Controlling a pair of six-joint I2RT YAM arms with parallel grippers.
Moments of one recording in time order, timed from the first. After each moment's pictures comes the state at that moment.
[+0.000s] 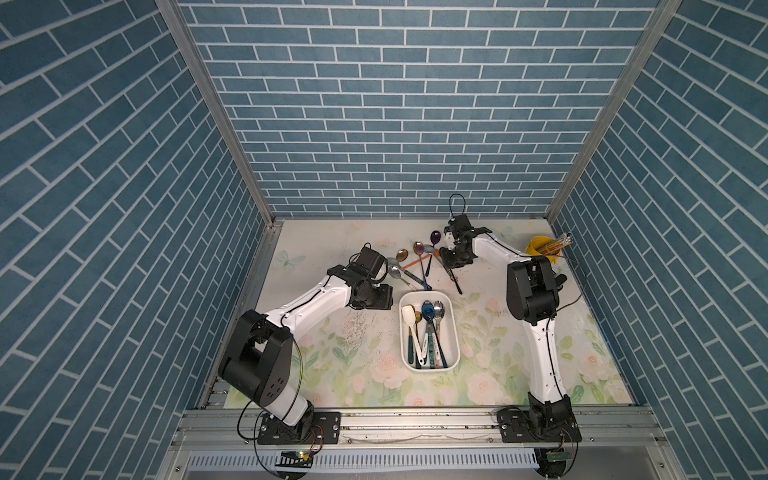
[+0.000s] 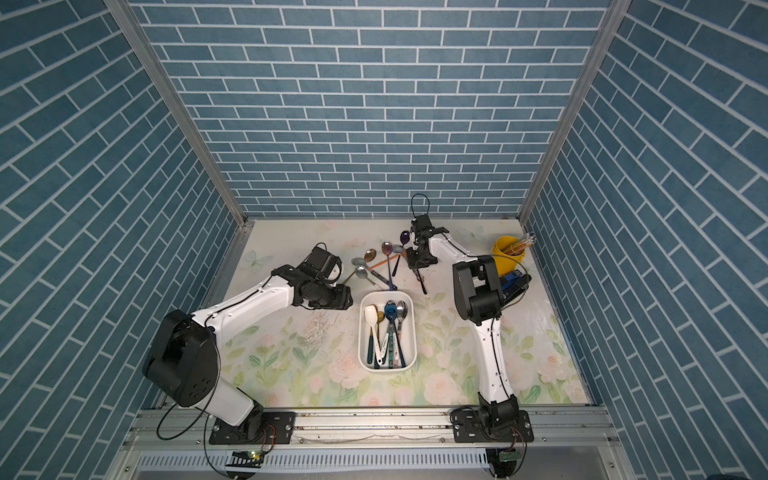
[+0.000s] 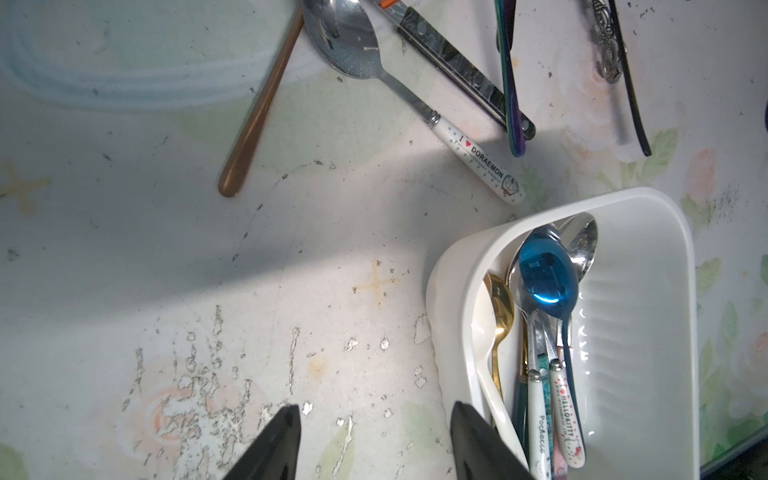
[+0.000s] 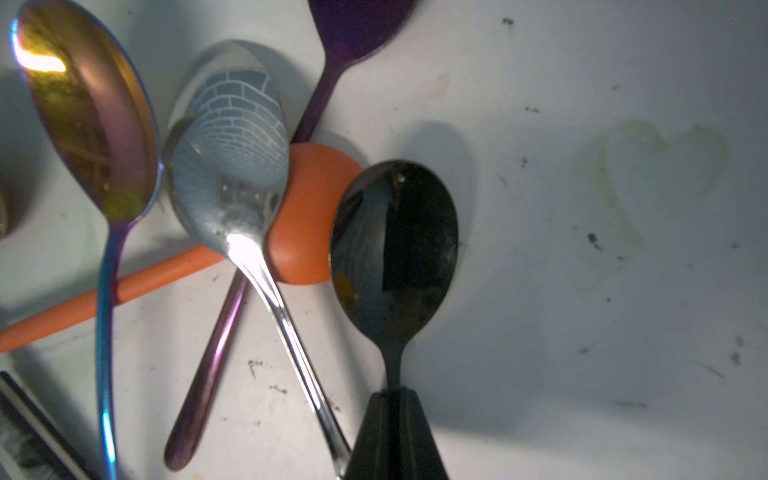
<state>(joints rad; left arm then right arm) -0.52 1.58 1.13 -0.67 0.14 -0.41 0.40 2.34 1.91 -0.75 -0.08 0.12</state>
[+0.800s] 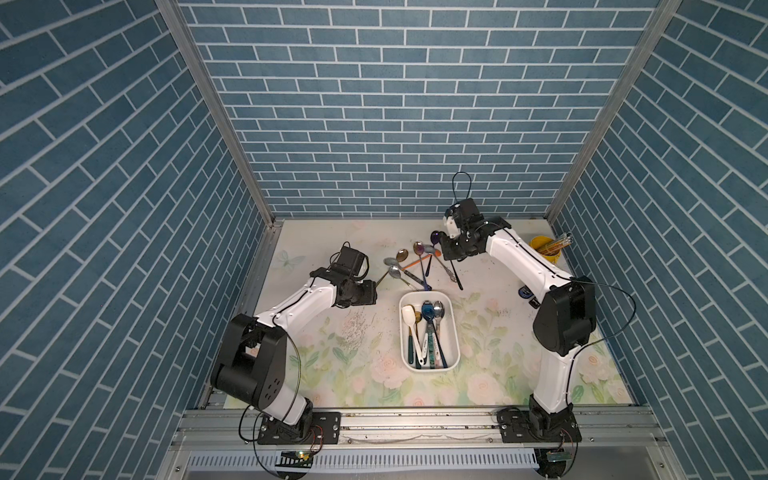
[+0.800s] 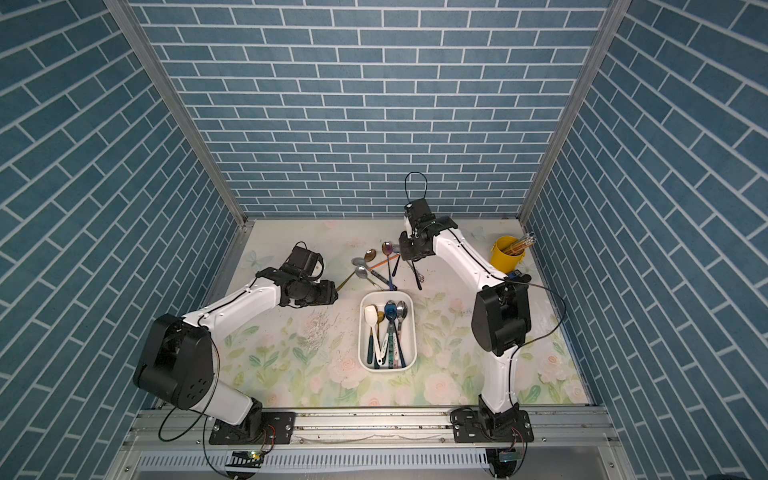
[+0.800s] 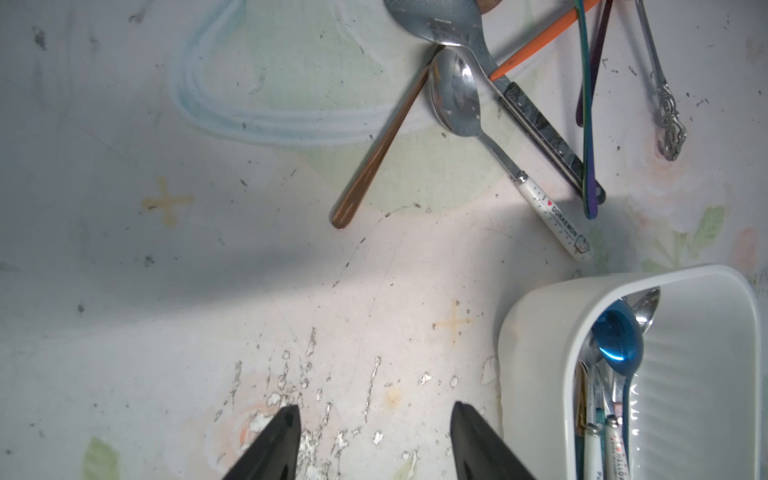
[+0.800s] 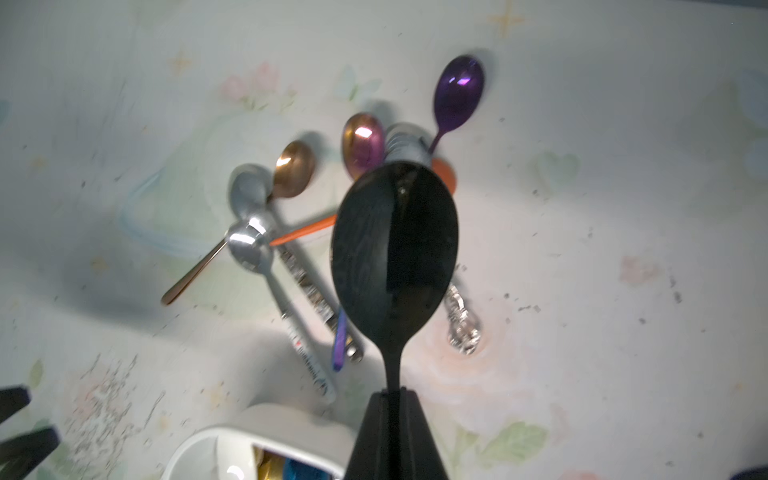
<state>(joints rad) -0.38 1.55 1.04 -0.57 0.13 -0.39 0.55 1.91 1.75 -0.88 -0.03 0.24</state>
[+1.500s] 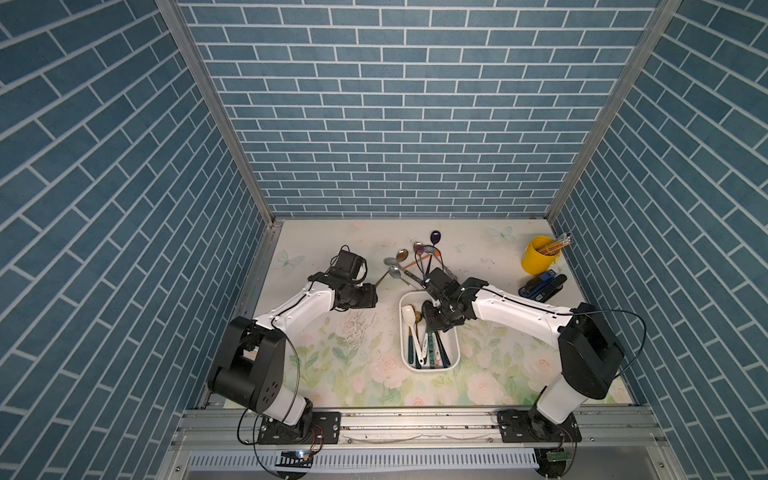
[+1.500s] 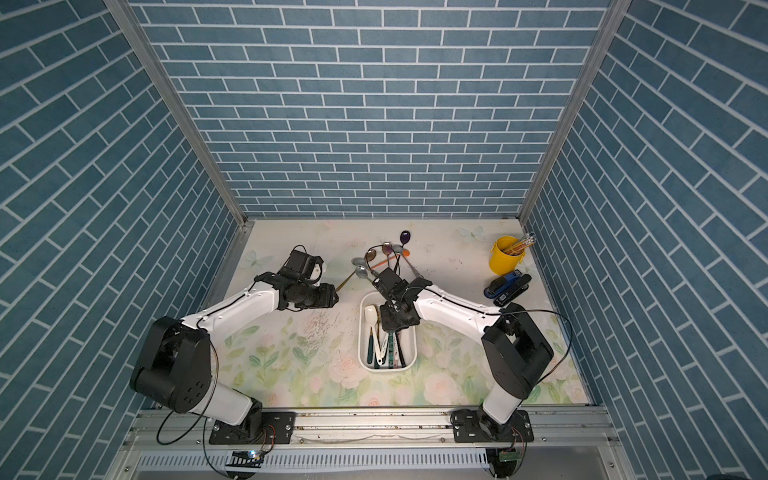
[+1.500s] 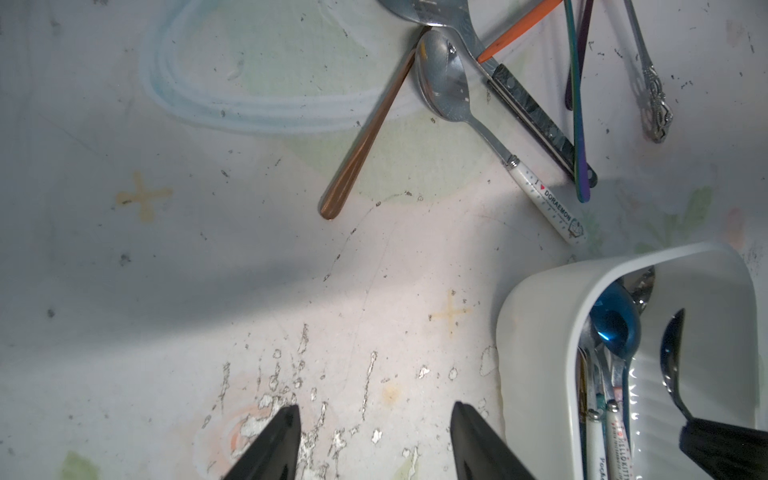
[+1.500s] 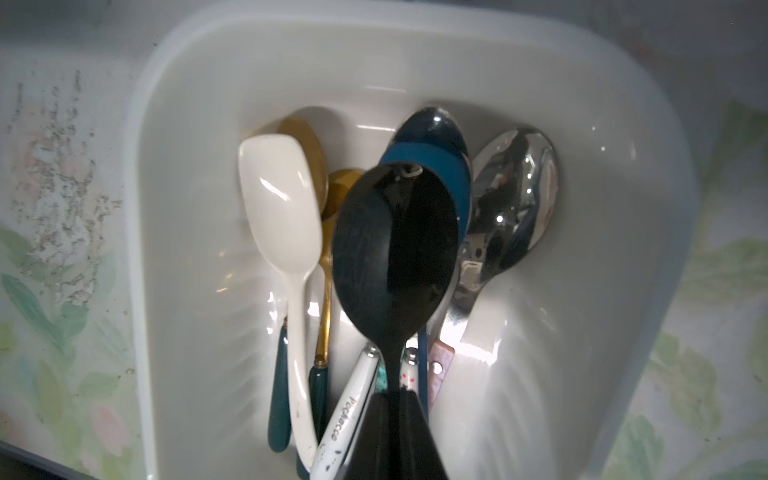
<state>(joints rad) -0.38 1.53 0.98 -0.53 0.17 -0.35 0.86 1.67 1.16 -0.76 -0.01 0.61</state>
